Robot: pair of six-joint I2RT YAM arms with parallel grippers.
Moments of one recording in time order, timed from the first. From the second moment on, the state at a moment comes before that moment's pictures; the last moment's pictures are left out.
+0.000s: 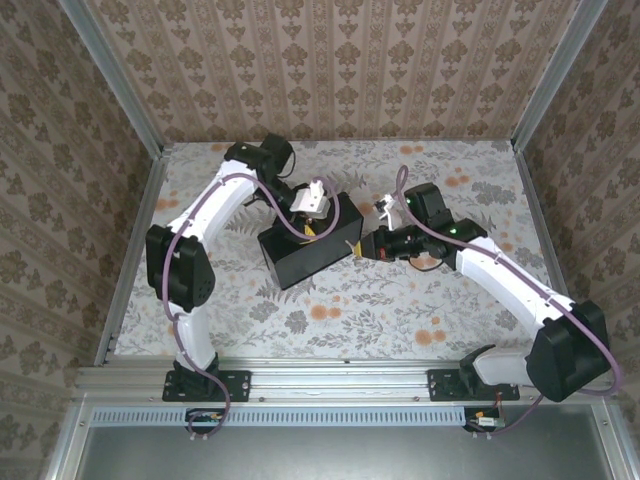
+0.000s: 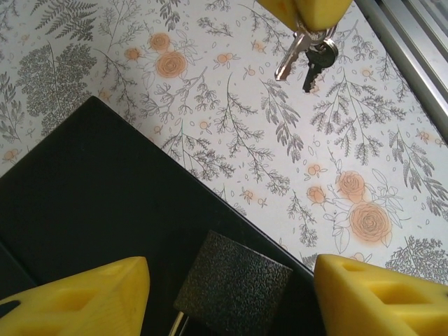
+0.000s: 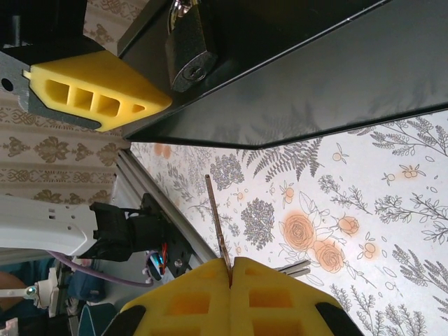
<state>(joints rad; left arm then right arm) -0.48 1.92 1.83 -1.31 0.77 1.45 0.42 1.31 1.00 -0.52 -0.72 0.50</state>
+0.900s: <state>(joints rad) -0.49 1.92 1.80 -1.28 0.79 1.47 0.45 1.41 1.05 -0.50 -0.74 0.50</state>
